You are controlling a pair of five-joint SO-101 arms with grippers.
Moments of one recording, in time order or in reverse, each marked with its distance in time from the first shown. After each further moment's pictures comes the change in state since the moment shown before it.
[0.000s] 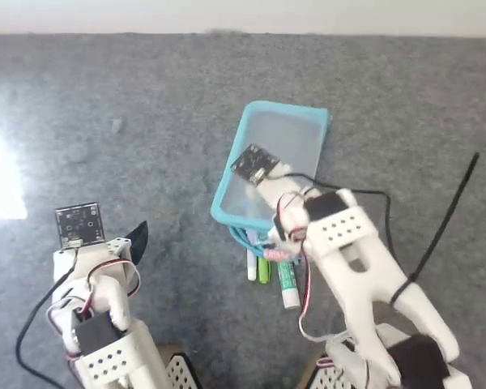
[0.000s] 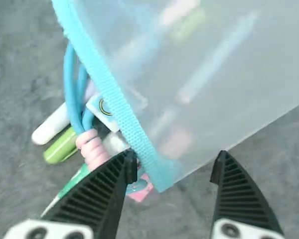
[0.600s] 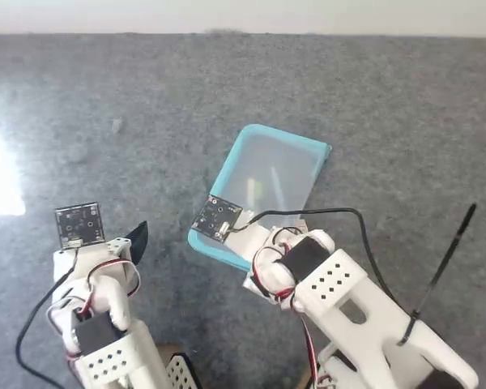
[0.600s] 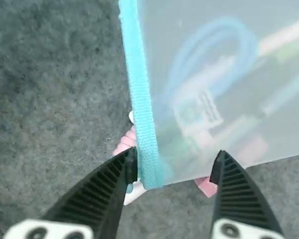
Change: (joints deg) left arm 0.0 0.0 0.0 0.0 0.0; right arm -18.7 -17.1 10.3 7.2 -5.7
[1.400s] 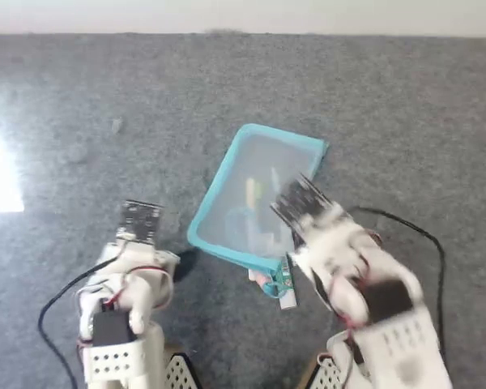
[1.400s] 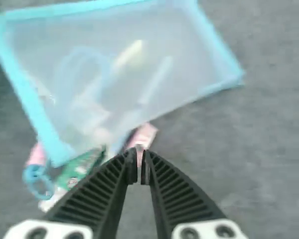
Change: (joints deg) left arm 20.0 0.0 0.0 9.9 -2.1; right arm 18.5 -27.0 4.5 1.8 2.9
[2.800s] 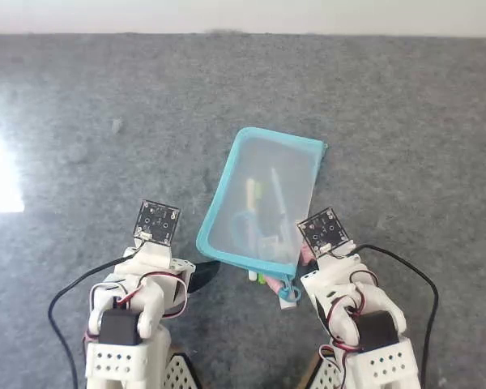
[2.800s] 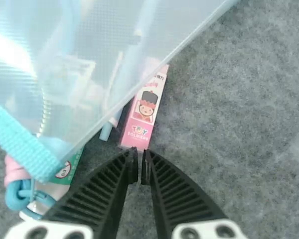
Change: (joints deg) left arm 9.8 0.0 0.0 4.7 5.5; right arm 7.6 -38.6 39.7 -0.9 -9.4
